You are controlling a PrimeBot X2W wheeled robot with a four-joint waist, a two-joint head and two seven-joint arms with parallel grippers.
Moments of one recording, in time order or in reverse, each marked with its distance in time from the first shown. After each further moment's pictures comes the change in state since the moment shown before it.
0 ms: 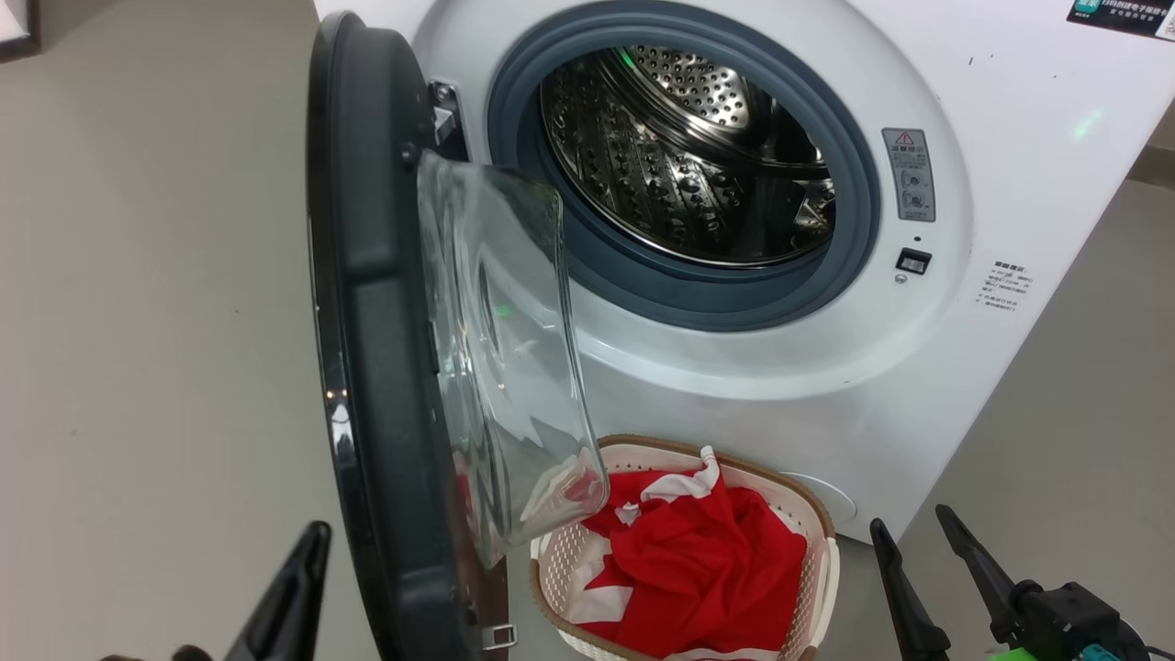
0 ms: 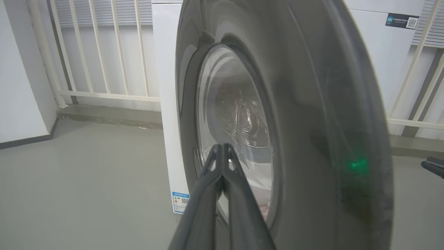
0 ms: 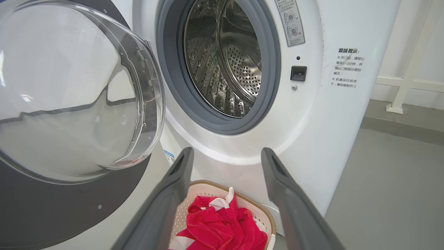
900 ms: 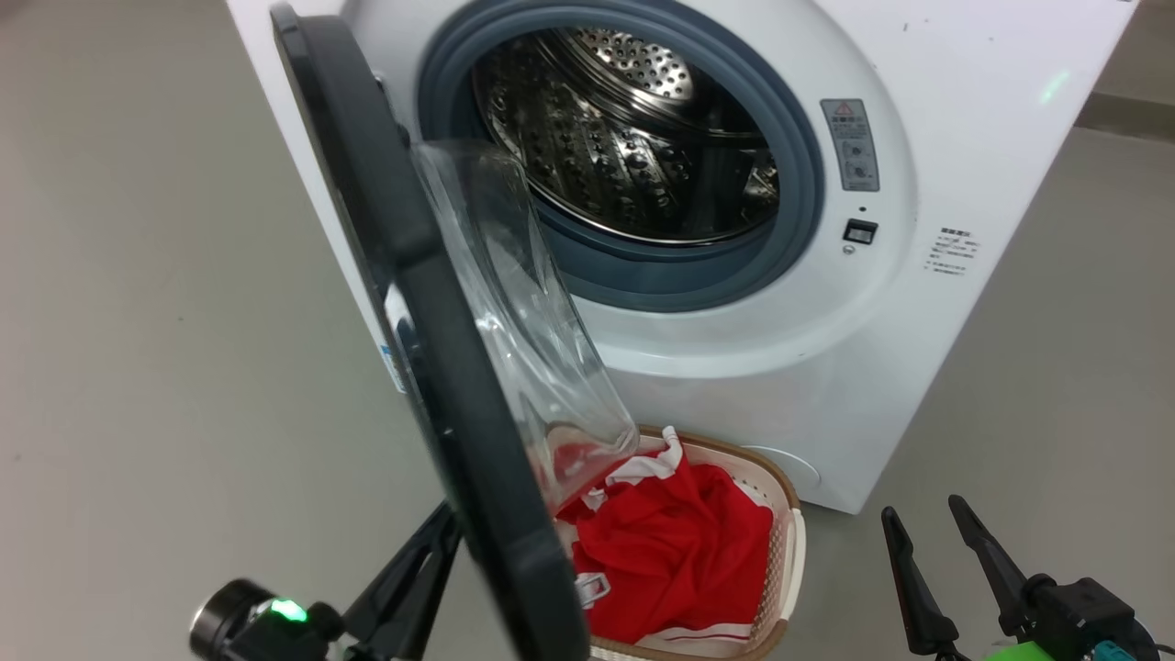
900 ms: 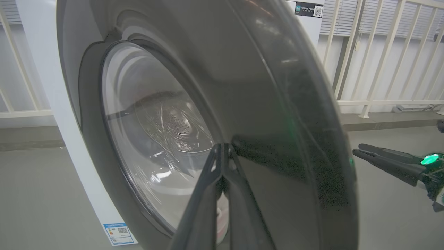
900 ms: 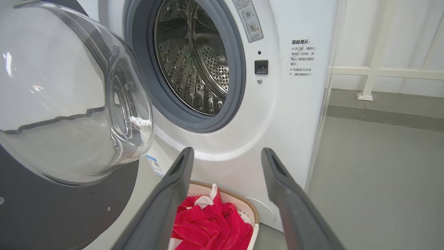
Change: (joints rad) left arm -0.151 0.055 -0.262 0.006 -0.007 0.002 0.000; right arm 0.000 0.022 -0.034 -0.018 -0.001 0.000 0.000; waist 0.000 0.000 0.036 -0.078
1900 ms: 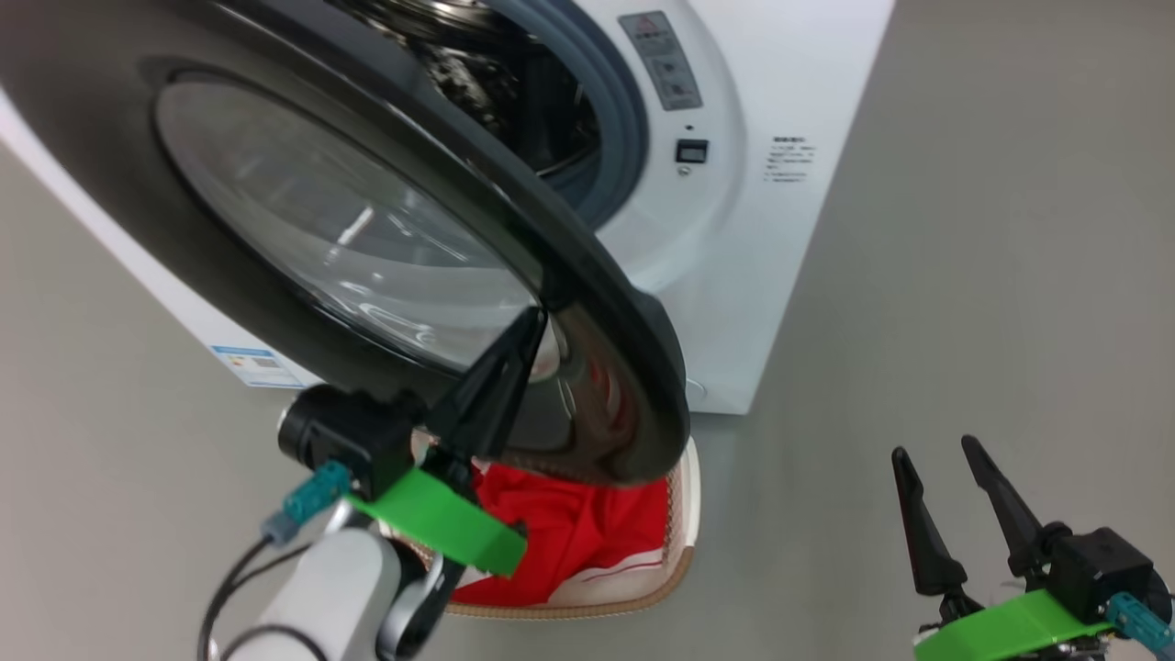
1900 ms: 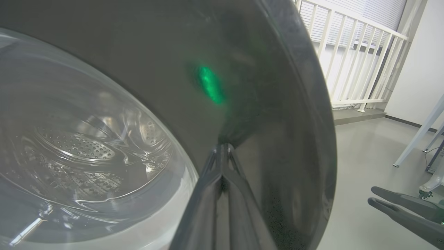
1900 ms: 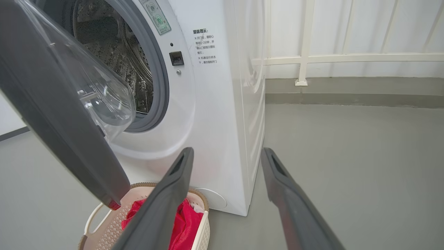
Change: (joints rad) left arm -0.437 -0.152 -0.120 0.302 -0.063 0.000 -0.004; right arm -0.072 0.001 -0.025 -0.014 -0.016 0.000 0.000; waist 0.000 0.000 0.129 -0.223
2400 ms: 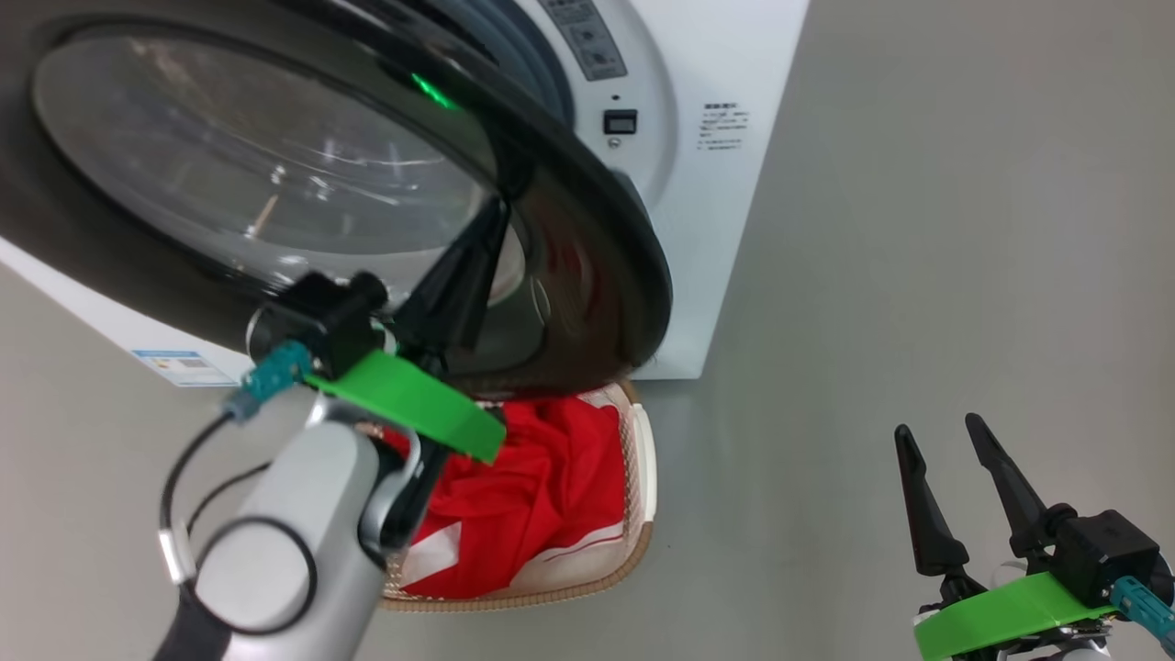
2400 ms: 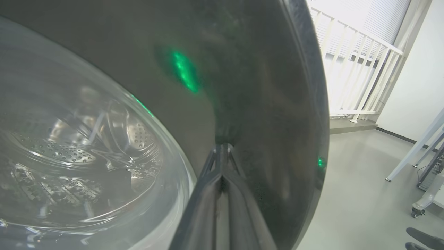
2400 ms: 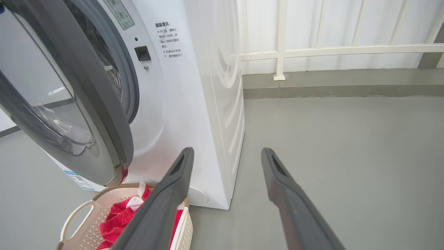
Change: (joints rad) left arm -0.208 -0.030 0.035 0.174 -0.098 -0.001 0.000; right arm -0.042 0.005 -0.007 -0.007 0.000 0.000 0.000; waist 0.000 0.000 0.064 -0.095
